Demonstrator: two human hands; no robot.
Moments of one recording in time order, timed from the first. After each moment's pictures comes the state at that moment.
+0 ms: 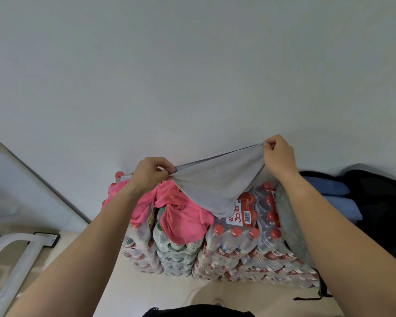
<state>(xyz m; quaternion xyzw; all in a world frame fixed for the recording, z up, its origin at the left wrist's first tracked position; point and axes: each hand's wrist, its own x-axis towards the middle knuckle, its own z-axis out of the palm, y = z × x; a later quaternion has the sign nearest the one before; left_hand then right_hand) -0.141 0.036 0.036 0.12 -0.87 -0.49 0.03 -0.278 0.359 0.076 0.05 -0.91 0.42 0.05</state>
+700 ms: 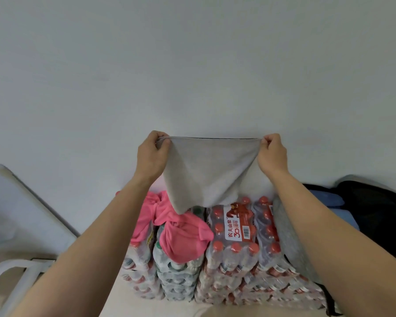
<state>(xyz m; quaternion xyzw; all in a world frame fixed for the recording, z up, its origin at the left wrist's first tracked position) -0.180 0.063 0.115 0.14 -0.84 -0.43 0.29 -0.287 0.347 0.111 0.03 -0.87 0.47 0.12</state>
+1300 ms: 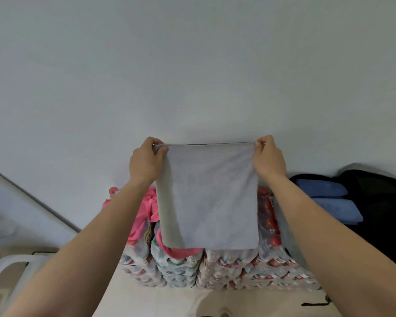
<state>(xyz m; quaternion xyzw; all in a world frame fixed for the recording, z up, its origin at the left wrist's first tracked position) -0.203 0.051 0.069 0.20 -0.89 -0.34 0.22 -0.300 0.351 0.067 0.01 -0.92 0.38 0.08</state>
